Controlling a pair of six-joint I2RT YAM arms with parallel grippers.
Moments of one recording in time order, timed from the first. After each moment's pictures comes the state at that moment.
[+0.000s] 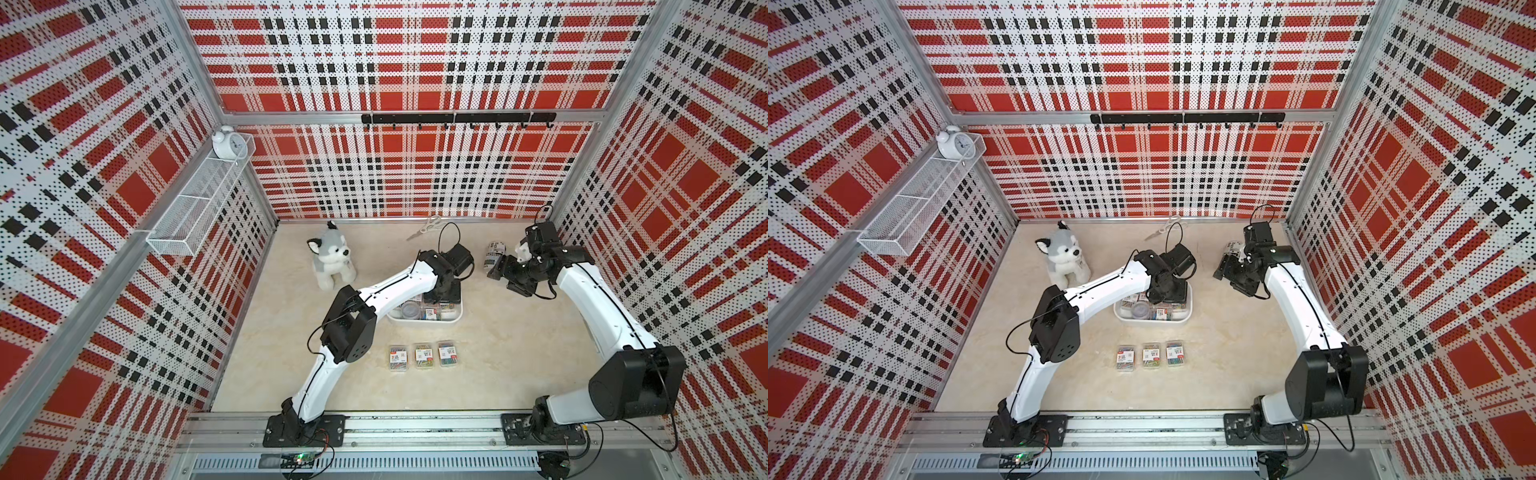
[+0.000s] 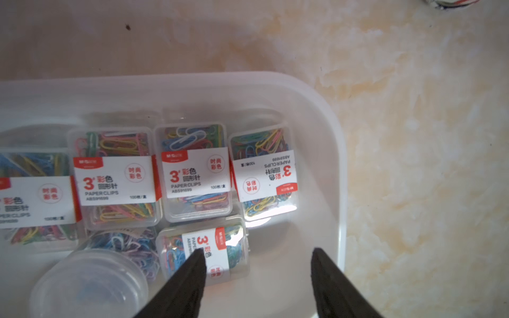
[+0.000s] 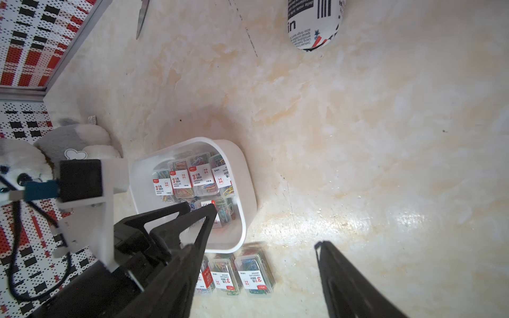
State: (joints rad) left arm -0.87 2.24 2.02 -1.03 -0.06 -0.78; right arm 0.07 1.44 1.34 -0.99 -0.28 0.53
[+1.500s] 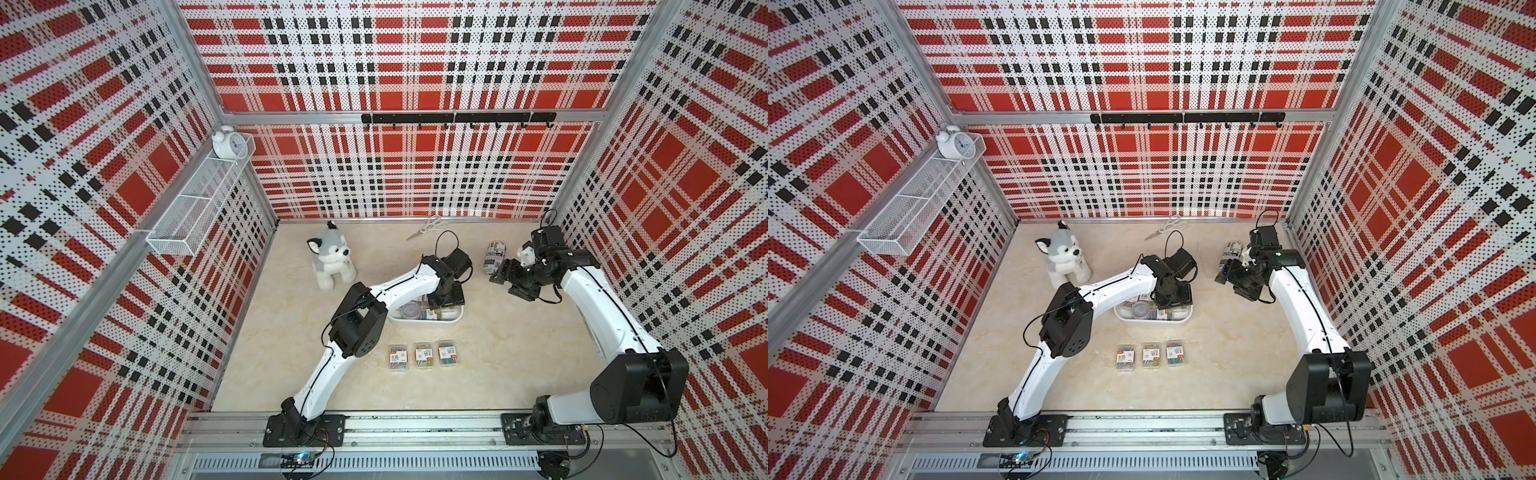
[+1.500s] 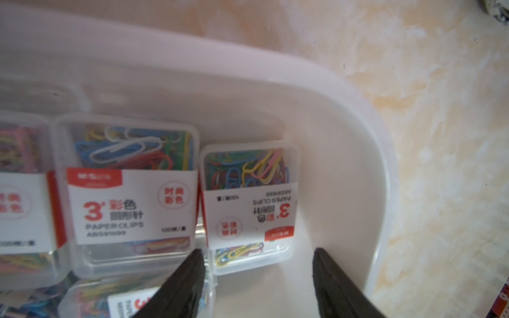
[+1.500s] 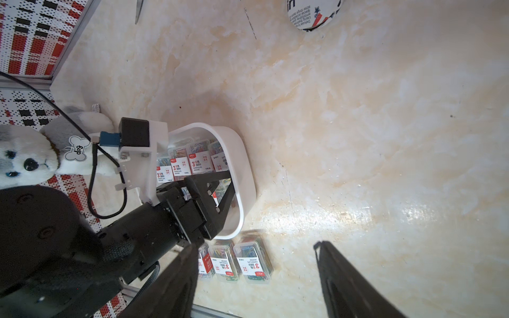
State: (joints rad) left arm -0.85 2.34 2.02 -0.92 0.05 -0.92; right arm 0.05 1.42 1.30 -1.00 -0.34 0.50
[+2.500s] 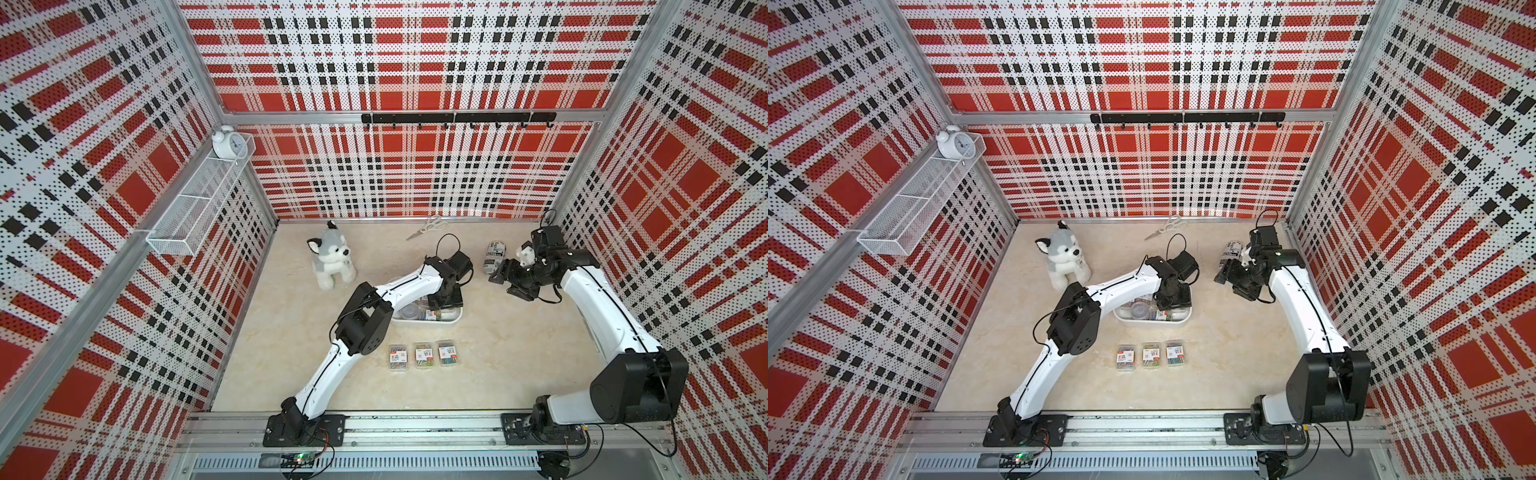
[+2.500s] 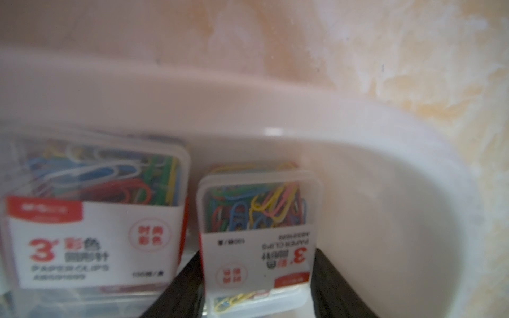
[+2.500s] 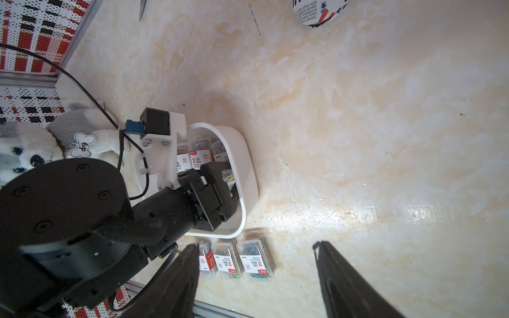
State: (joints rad) left arm -0.84 2.41 2.08 -0.97 0.03 -0.92; right arm 0.05 1.43 1.30 -1.00 -0.36 0.50
